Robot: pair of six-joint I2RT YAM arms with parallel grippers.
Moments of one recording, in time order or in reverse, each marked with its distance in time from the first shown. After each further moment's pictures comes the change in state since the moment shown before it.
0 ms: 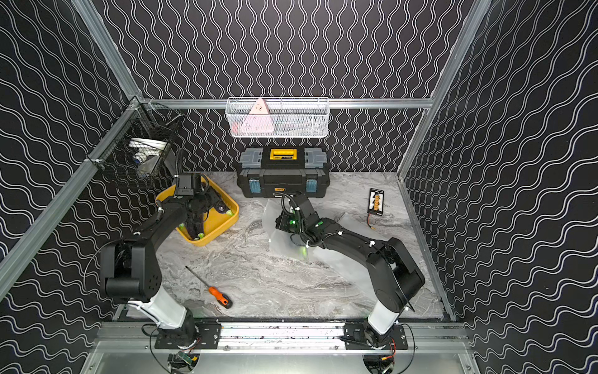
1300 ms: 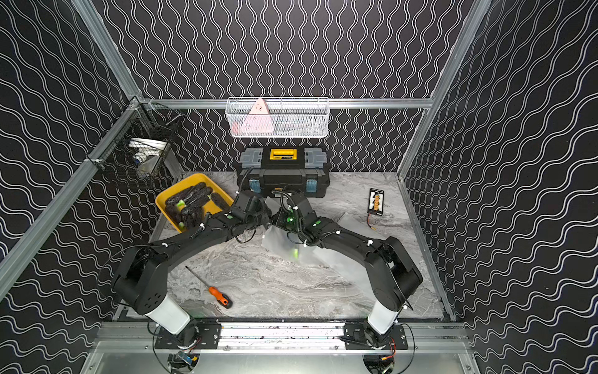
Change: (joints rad) left arm -0.515 0.023 -0.068 0.084 -0.180 -0.150; right arm 0.013 0.015 0.008 0.048 -0.005 0.098
